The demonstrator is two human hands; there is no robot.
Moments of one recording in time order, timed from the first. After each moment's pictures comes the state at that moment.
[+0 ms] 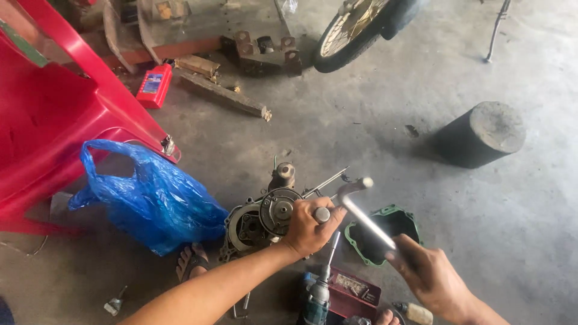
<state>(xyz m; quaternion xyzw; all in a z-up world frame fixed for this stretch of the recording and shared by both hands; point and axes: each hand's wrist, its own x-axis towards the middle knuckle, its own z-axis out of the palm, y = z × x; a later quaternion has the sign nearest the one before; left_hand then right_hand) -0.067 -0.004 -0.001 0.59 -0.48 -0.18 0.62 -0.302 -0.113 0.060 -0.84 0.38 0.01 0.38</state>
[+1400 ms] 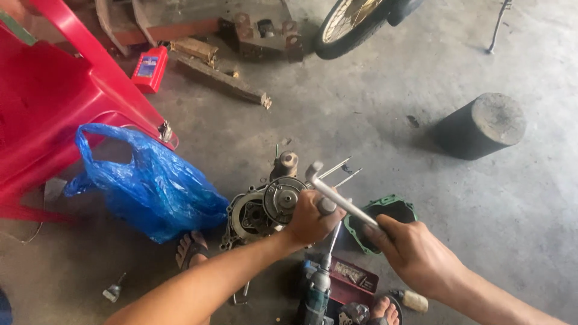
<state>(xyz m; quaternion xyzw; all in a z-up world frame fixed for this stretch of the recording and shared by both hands) -0.062 -0.005 -0.027 0.52 -0.48 -0.26 0.66 -0.236 -0.087 0.121 -0.87 0.35 0.10 0.32</state>
